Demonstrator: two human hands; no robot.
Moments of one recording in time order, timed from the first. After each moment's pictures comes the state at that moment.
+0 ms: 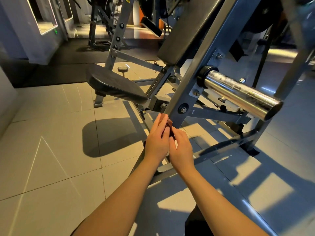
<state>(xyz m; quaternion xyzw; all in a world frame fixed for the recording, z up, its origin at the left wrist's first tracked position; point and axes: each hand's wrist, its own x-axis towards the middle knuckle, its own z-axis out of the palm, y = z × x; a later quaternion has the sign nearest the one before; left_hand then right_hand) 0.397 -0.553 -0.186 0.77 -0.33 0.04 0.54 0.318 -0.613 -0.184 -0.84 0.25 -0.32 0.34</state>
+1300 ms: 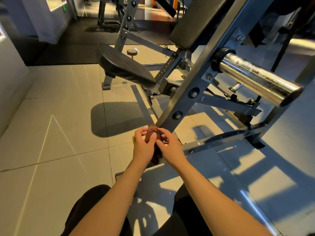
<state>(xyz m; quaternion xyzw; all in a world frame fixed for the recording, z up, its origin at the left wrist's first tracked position) 0.382 -0.480 -0.242 0.73 -0.11 -0.10 0.67 0.318 -0.576 -0.225 -0.83 0.20 -0.16 0.49</state>
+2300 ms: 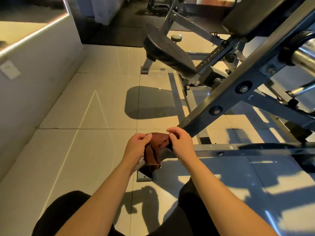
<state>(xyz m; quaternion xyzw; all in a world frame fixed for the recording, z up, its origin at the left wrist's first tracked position) 0.387 -0.381 -0.274 0.70 0.07 -0.16 0.69 0.357 -0.548 -0.267 -0.83 0.16 -0.09 0.52</state>
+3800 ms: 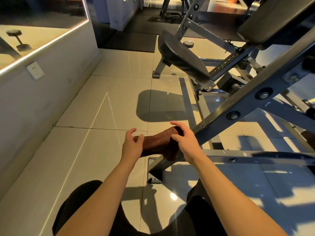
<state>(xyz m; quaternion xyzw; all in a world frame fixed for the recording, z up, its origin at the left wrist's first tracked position) 0.401 -0.318 -0.281 0.78 0.13 -0.05 0.61 0.366 -0.508 -0.239 -0.76 0.13 0.00 0.64</state>
